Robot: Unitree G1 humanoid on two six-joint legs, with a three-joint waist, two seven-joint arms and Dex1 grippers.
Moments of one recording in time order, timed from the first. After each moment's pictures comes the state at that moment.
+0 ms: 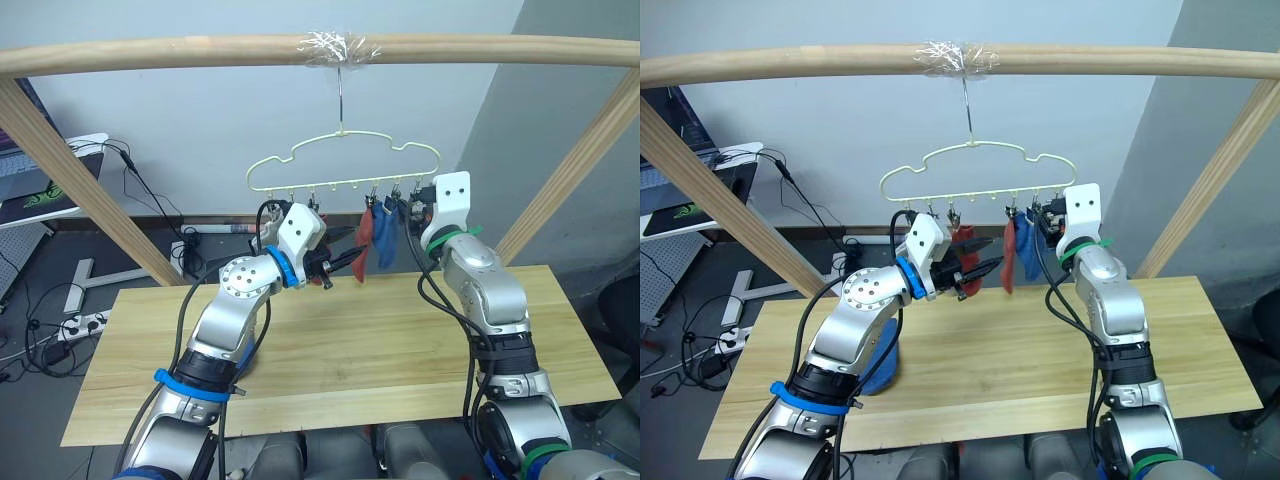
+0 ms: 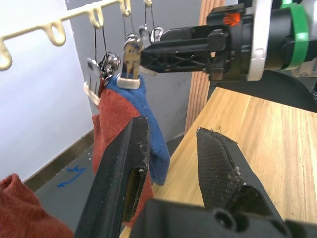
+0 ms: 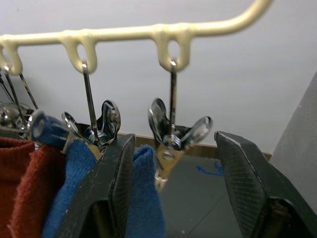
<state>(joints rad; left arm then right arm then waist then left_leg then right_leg) -0.49 0.33 -0.19 -0.03 -0.11 0.20 -0.73 -0.62 -0.14 -0.02 0.02 0.13 0.56 0.13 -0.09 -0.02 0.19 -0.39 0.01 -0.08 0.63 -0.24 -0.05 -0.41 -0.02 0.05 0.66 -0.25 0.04</state>
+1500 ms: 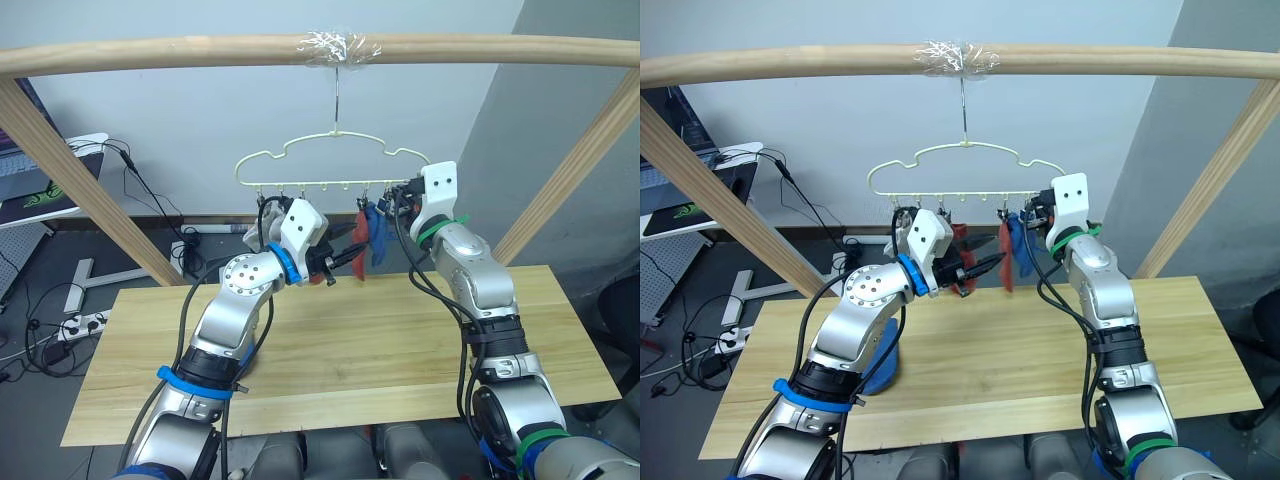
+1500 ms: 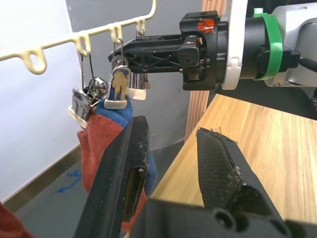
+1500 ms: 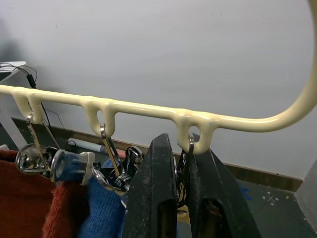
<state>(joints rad) -0.50 0.32 -0.19 -0.03 -0.12 0.22 -0.71 -0.69 -0.13 -0.02 0.16 0.14 0.45 0.21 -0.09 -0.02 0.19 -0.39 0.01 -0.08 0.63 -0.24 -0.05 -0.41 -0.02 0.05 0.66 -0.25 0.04</state>
